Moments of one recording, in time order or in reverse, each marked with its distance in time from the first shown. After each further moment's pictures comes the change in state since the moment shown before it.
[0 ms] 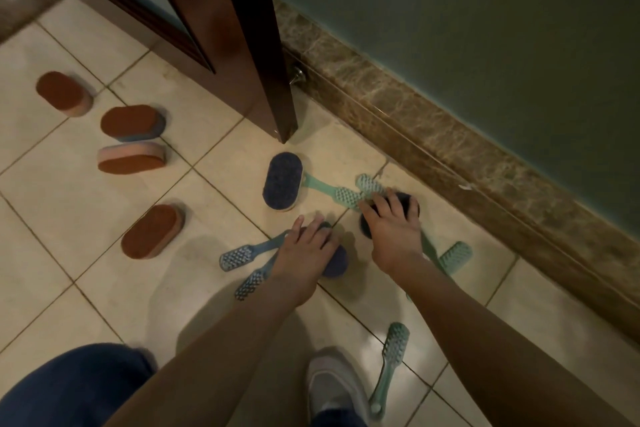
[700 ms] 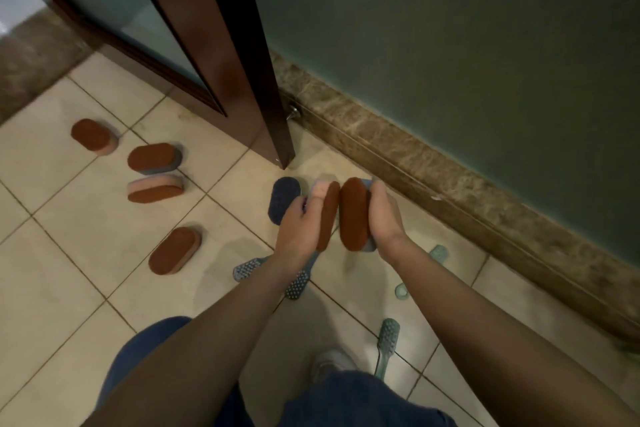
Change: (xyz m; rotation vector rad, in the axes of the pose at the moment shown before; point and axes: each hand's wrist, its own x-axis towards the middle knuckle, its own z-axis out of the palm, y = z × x) left_hand -0.028 0.003 -0.117 -1.489 0.419 -0.562; right_hand -0.037 -0.025 -0.122 1.492 0.130 0.522
